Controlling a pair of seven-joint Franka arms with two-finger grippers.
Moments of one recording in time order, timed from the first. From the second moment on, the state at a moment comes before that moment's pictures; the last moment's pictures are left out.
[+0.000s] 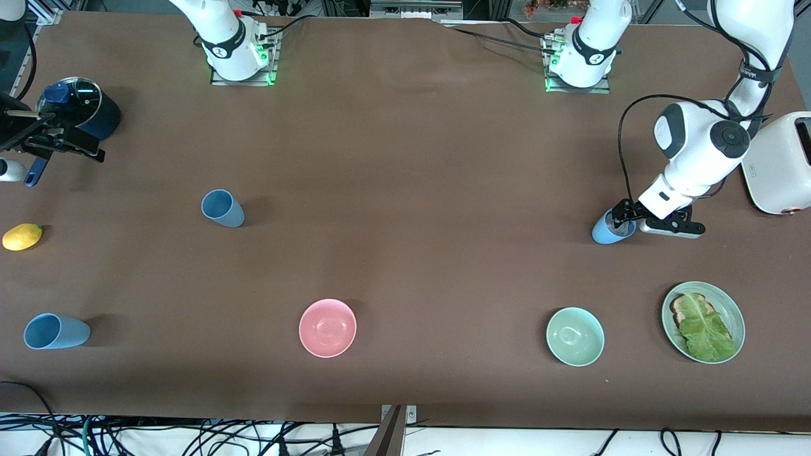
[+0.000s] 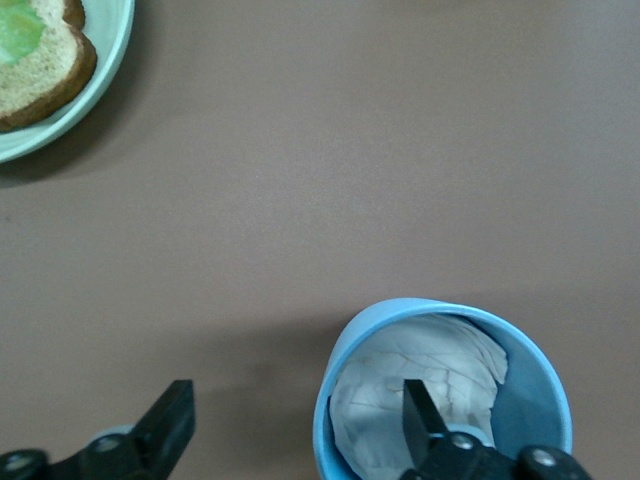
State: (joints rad) left arm 0.21 0.24 -0.11 -2.38 0.02 2.76 0.21; right arm -0.01 0.03 -0.06 -1.62 -0.01 1.56 -0.03
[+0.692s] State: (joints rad) left arm 0.23 0.23 -0.11 -2.38 0.02 2.76 0.21; right arm -0.01 0.03 -0.06 -1.62 -0.01 1.56 -0.03
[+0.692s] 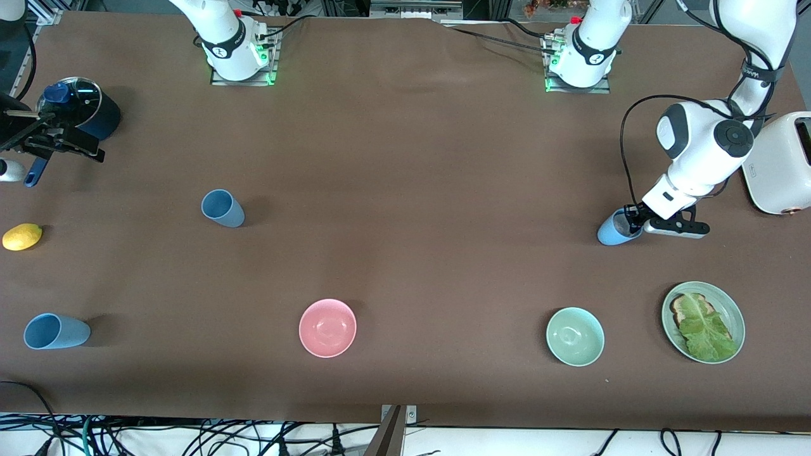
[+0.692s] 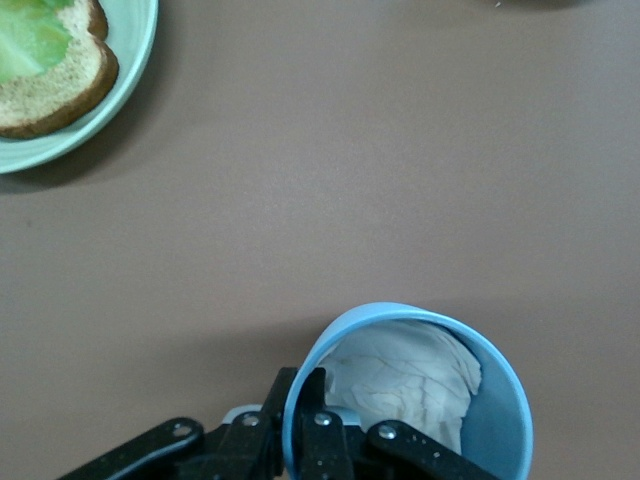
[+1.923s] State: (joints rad) left arm 0.22 0.08 -0.28 -1.92 0.02 1.95 0.00; right arm -0.01 0.04 -0.07 -1.62 -0.01 1.56 -0.03
